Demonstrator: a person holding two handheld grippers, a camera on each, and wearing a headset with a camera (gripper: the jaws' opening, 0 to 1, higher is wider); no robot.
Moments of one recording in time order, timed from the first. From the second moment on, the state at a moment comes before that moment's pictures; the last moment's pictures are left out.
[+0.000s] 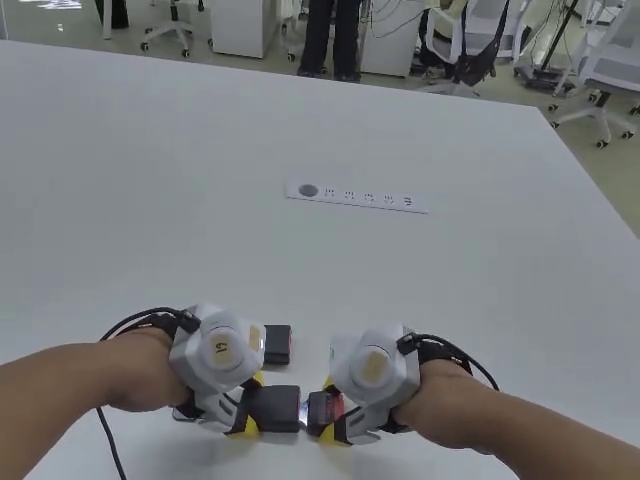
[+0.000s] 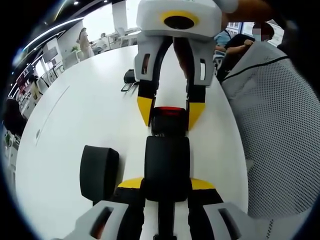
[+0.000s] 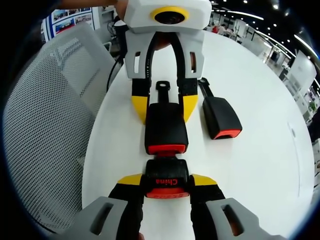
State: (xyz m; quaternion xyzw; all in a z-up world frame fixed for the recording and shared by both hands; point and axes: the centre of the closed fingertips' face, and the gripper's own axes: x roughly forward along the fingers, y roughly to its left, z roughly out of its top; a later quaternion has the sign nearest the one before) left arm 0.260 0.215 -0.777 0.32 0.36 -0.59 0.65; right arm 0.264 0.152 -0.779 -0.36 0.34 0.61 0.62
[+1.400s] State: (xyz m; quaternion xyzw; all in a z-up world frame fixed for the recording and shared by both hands) left arm 0.323 0.230 -0.734 0.31 0.34 -0.54 0.71; right arm 0.315 0.064 -0.749 -0.36 0.35 0.55 0.66
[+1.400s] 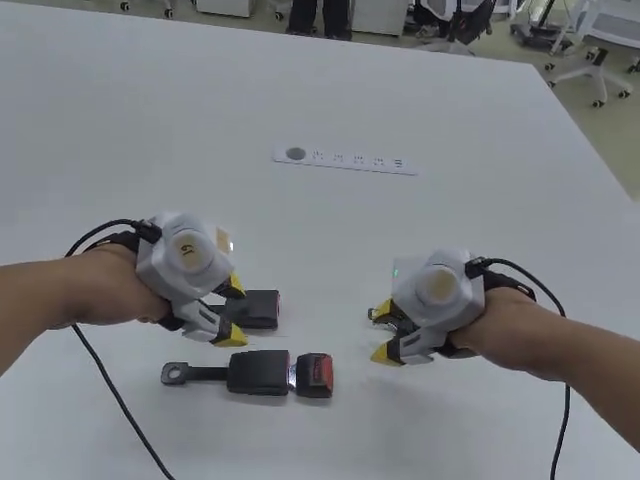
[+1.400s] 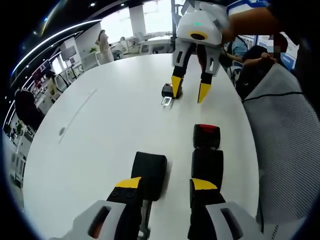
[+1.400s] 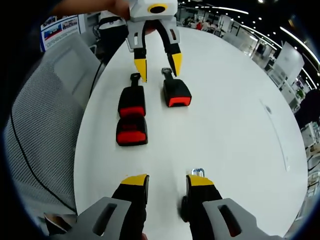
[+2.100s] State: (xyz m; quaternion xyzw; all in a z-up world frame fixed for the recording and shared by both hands) left arm 0.355 0.237 -0.756 0.33 0.35 -0.54 0.69; right arm 0.354 0.011 -0.760 -0.39 0.37 0.54 0.65
